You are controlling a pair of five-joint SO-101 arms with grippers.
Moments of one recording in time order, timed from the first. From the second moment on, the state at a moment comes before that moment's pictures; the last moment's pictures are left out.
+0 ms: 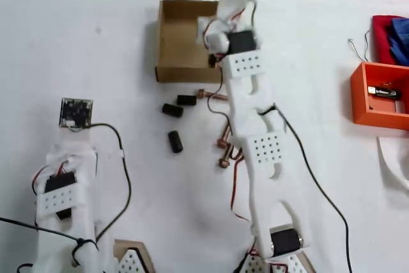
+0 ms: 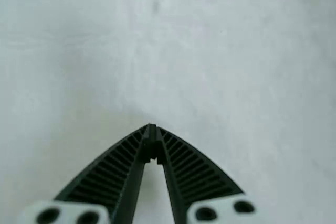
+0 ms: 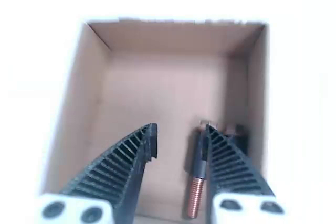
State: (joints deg) left arm -28.1 -47.0 81.5 27.2 -20.0; right arm -17.5 65.0 -92.2 77.1 -10.2
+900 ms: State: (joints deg) left arm -28.1 -47.0 81.5 27.2 -20.0; right arm -25.8 8.1 -27.6 96.2 -7.6
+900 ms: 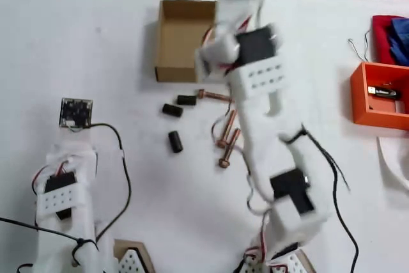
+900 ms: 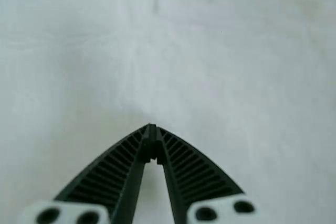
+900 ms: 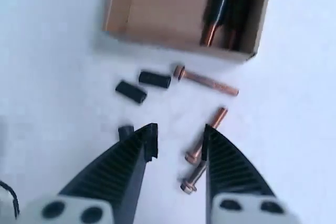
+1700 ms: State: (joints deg) left arm -28.1 -47.0 81.5 27.2 -20.4; right arm -38.2 18.2 6.2 66.2 -2.2
